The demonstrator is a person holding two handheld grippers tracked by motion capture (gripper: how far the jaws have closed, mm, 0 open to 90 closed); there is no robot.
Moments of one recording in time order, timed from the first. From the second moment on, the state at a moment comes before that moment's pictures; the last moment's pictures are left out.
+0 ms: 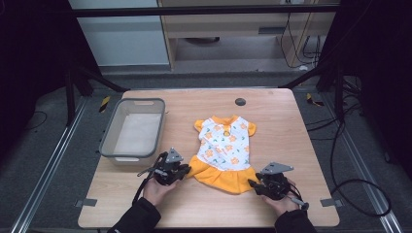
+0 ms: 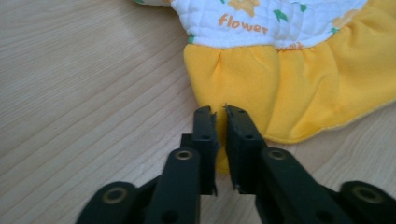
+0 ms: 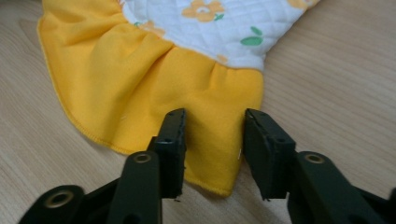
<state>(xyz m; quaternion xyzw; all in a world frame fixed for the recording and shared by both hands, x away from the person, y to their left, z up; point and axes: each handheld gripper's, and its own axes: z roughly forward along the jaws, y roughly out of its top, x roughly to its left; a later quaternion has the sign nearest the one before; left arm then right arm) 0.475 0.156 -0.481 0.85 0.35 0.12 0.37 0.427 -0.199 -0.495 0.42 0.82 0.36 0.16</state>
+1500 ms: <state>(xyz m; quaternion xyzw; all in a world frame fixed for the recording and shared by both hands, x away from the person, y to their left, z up) 0.457 0.139 -0.445 0.82 0.35 0.18 0.42 0.440 -0.196 -0.462 0.39 0.77 0.46 0.20</state>
